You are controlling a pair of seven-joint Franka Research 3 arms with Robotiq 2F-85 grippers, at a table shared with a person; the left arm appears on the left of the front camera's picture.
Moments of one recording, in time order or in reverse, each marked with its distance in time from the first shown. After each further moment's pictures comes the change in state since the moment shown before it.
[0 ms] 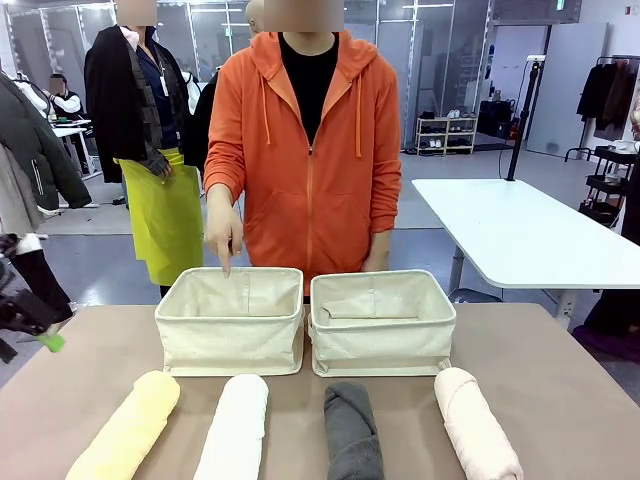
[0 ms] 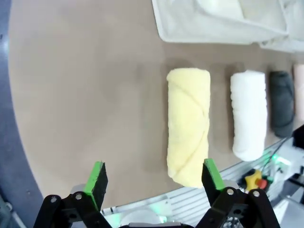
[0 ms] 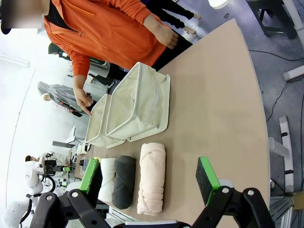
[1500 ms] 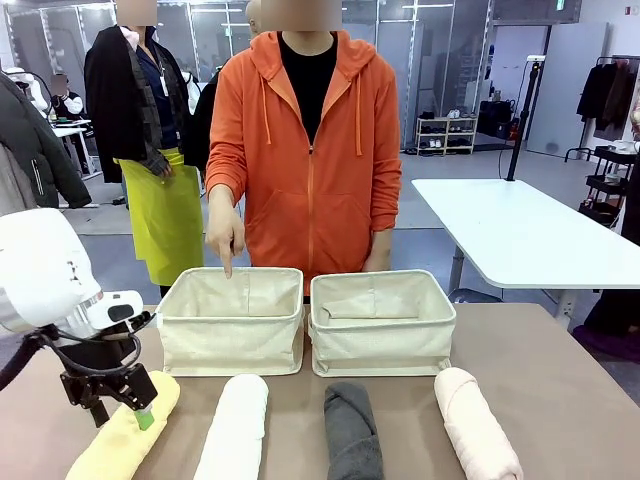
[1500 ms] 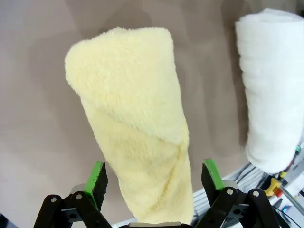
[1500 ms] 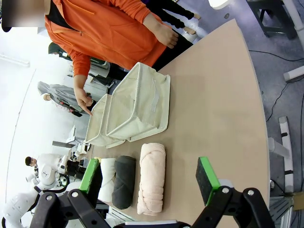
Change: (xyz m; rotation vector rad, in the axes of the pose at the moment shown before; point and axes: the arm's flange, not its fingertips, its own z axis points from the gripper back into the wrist) left arm 0.012 -0.087 -0.158 0.060 0.308 -0.171; right arm 0.001 0.000 0.000 0.000 0.000 0.002
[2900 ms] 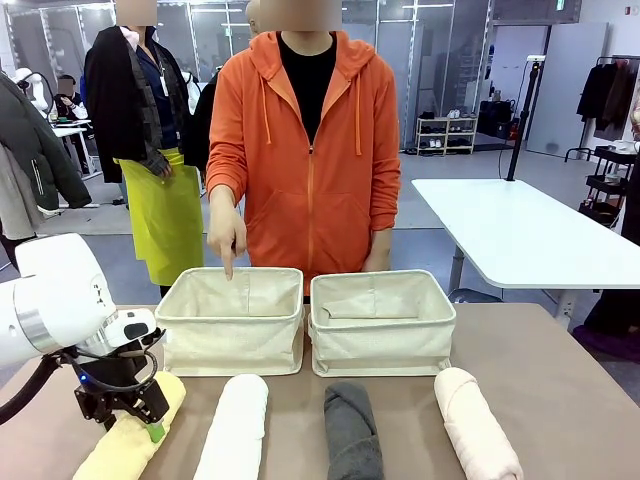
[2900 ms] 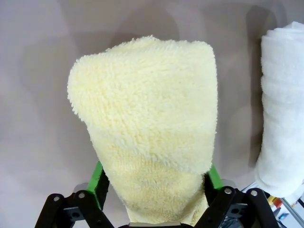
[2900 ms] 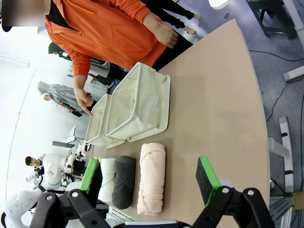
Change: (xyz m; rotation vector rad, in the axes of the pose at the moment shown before) left arm 0.011 0.003 -0.032 -0.003 0.001 0.031; right arm 0.000 0.000 0.000 0.000 0.000 0.000
